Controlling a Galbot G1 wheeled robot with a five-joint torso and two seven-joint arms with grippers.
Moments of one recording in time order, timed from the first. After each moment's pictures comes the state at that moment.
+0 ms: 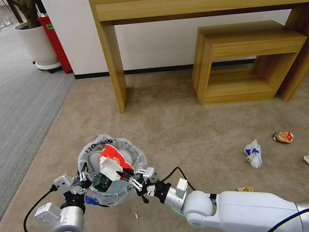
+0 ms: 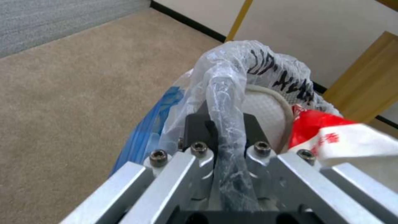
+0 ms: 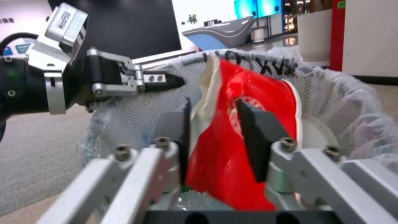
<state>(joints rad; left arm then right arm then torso) 1.60 -1.45 -0.69 -2.21 -0.59 0.27 -0.15 -0.45 0.95 -0.99 1.73 0.83 0.49 0.13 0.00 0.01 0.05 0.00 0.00</state>
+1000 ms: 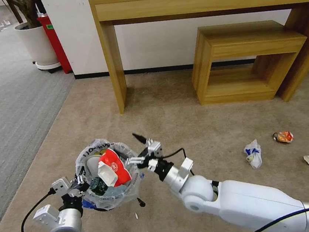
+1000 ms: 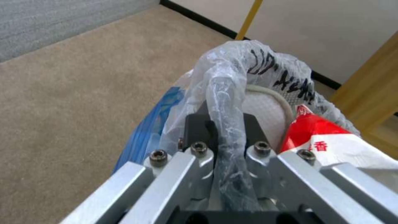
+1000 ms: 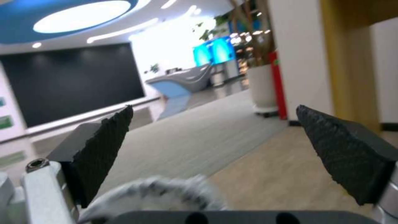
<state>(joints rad) 1.60 -1.45 -0.72 -2.19 -0.58 0.26 -0.15 -0.50 0.96 -0.70 1.81 0.87 0.45 0.21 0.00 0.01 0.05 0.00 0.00</state>
